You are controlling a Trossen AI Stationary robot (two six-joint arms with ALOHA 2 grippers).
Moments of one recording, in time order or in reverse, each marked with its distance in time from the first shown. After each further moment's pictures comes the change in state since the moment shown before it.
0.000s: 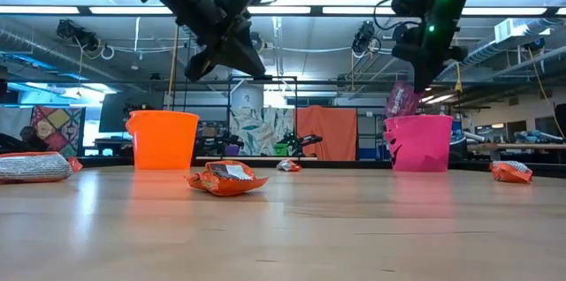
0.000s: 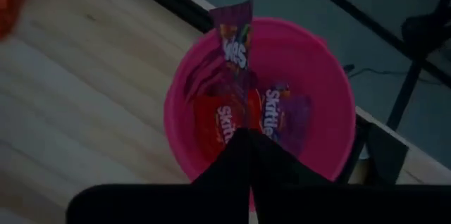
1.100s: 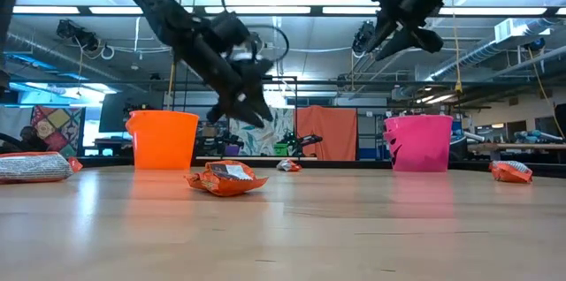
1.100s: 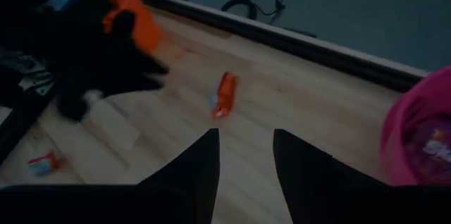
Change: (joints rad) left arm 0.381 0.277 0.020 0.237 0.223 0.336; right arm 0.254 -0.090 0.000 0.256 -0.207 0.438
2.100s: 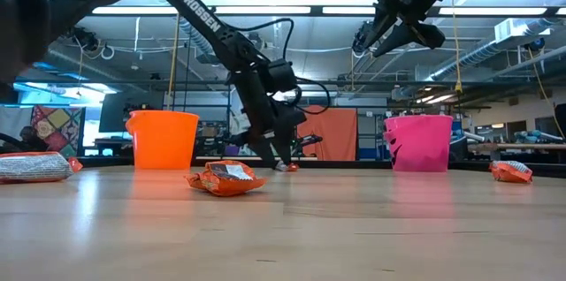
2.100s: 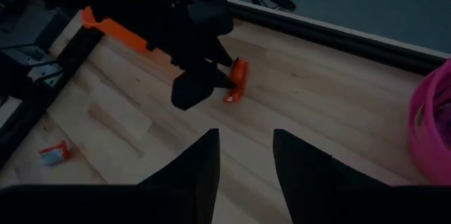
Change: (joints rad) left arm 0.038 0.492 0.596 -0.536 -0.022 0.191; right arm 0.120 0.001 0.000 -0.019 0.079 0.086
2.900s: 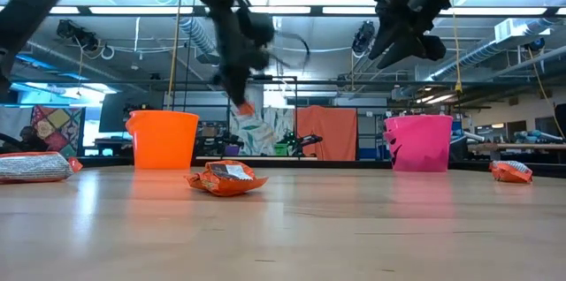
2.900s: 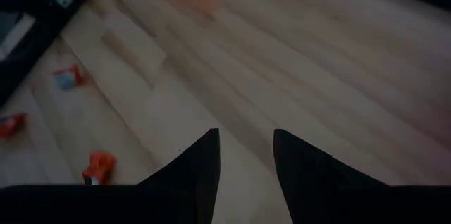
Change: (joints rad) left arm 0.065 -0.237 0.212 -0.657 -0.056 0.275; right arm 0.044 0.006 -0.070 -0.020 -0.162 -0.072
